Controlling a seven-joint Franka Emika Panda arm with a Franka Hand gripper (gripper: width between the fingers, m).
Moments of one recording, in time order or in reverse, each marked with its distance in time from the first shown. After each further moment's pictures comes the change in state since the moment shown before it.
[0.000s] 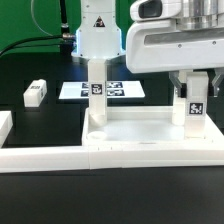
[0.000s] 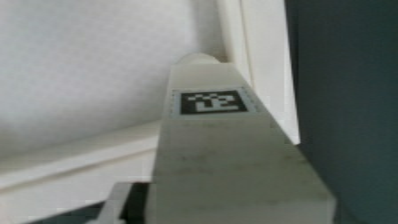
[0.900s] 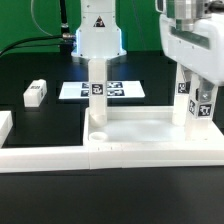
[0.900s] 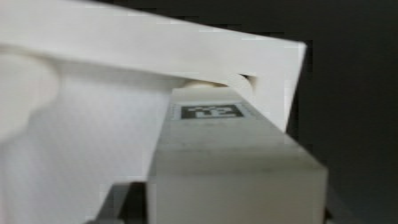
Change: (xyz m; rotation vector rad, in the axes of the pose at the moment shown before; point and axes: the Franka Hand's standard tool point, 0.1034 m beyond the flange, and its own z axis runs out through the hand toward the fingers) arm -0.008 0.000 0.003 0.008 0.004 1.369
